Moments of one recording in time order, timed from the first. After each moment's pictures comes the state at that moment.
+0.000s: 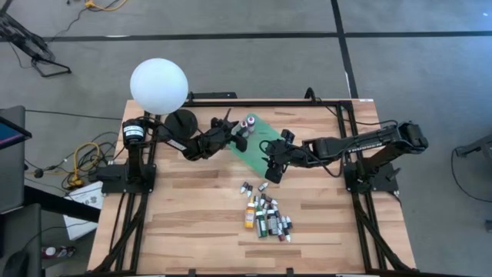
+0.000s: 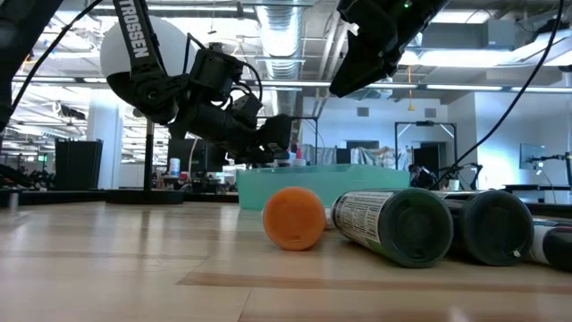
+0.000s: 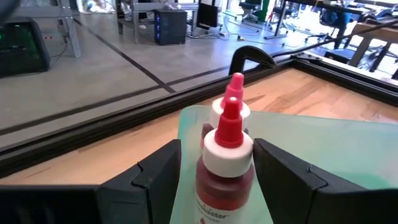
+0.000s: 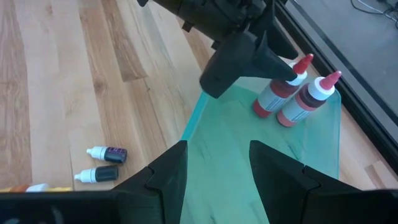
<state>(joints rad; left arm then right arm) 0.27 1.92 0.72 0.98 -0.51 -0.25 0.10 1.46 1.08 -0.43 0.41 0.18</state>
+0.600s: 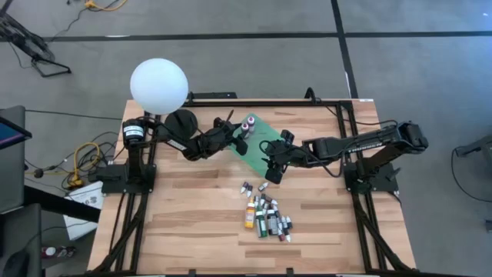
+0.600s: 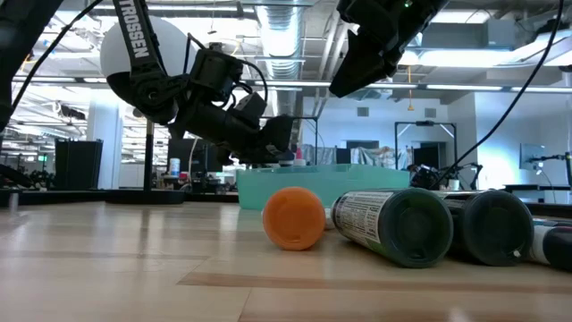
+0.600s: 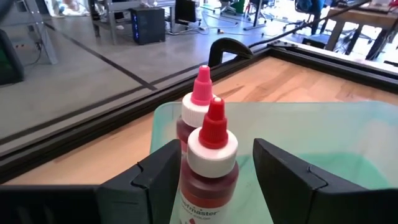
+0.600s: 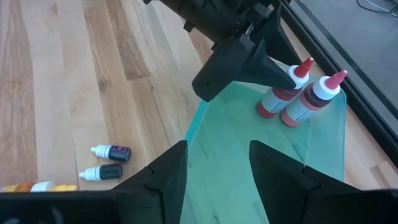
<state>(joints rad) 0.27 1.92 0.72 0.97 -0.43 -0.17 0.10 1.46 1.08 -0.43 0.39 0.18</state>
